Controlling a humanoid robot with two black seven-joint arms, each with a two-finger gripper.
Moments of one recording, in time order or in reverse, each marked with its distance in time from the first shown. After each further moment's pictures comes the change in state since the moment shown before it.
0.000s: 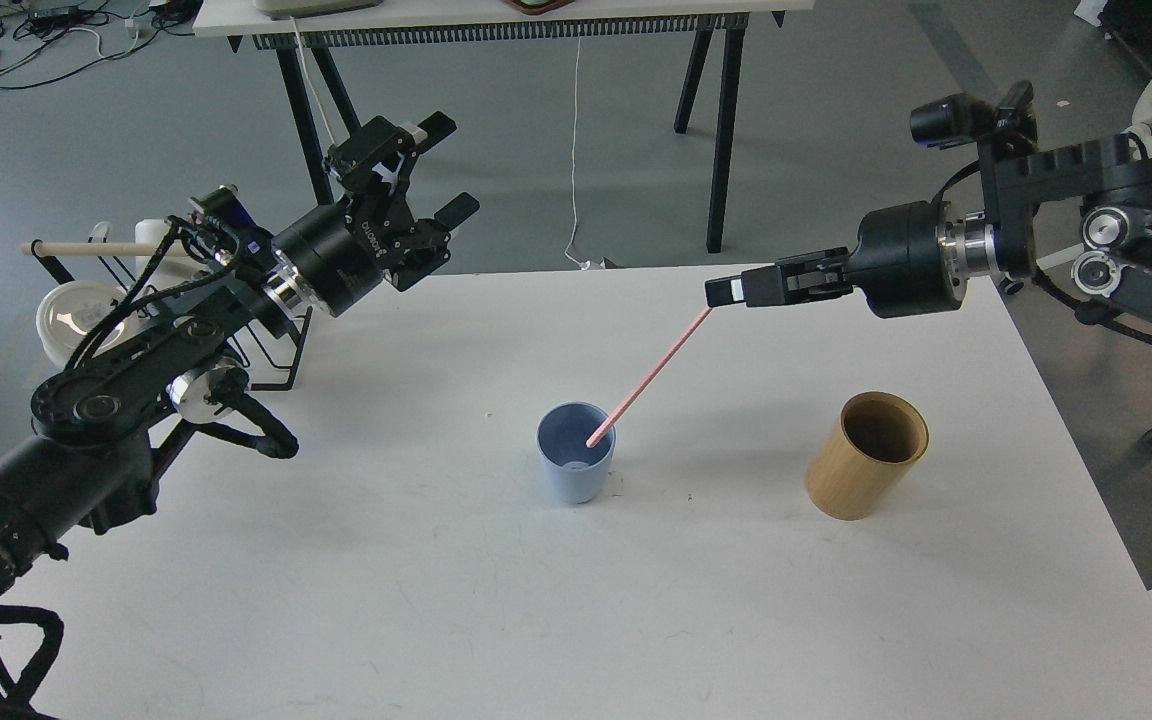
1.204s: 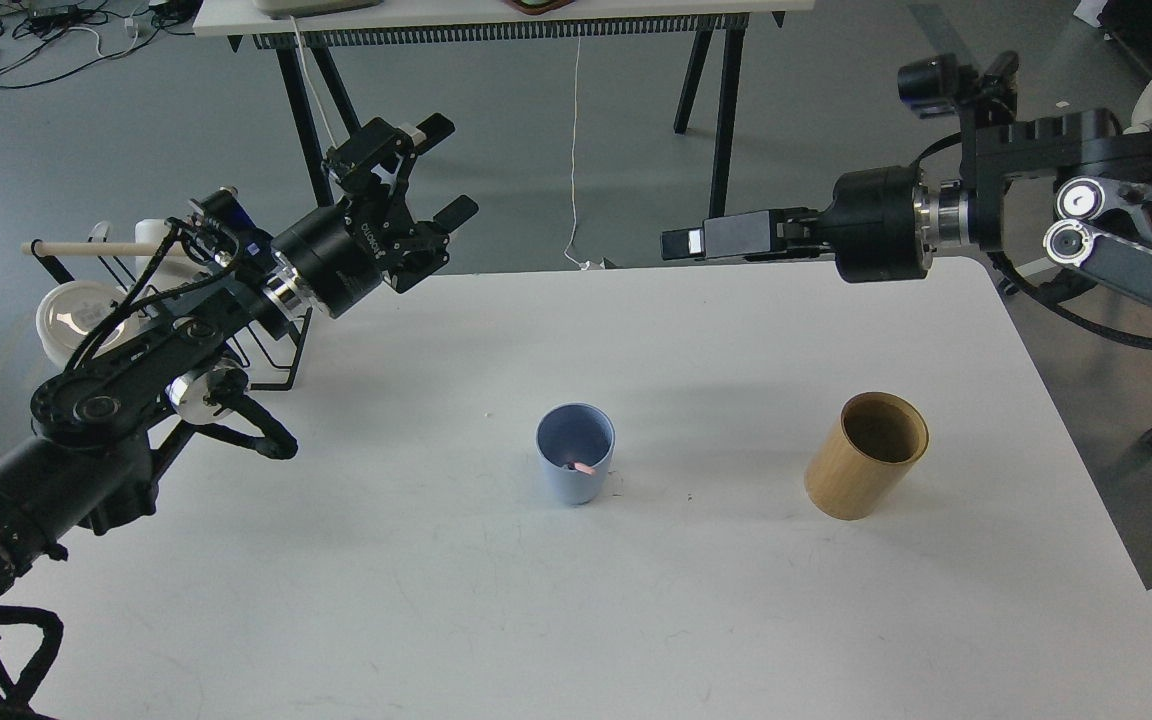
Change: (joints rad) left arm 0.002 0.006 0.000 0.000 -0.001 0.000 0.000; right arm -0.039 0.028 0.113 -0.088 0.169 0.000 0.000
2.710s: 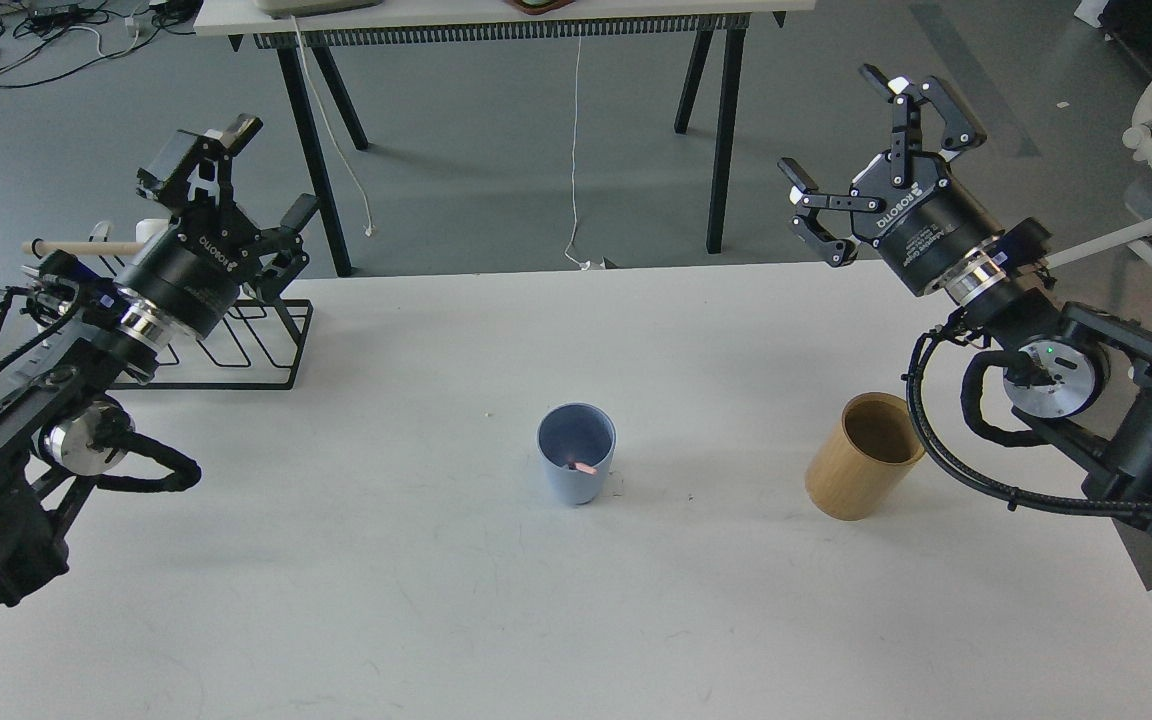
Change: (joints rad) left arm 0.213 0.130 -0.257 -0.046 -0.129 0.000 0.000; right arm -0.470 0.176 0.331 -0.191 1.156 0.000 0.000
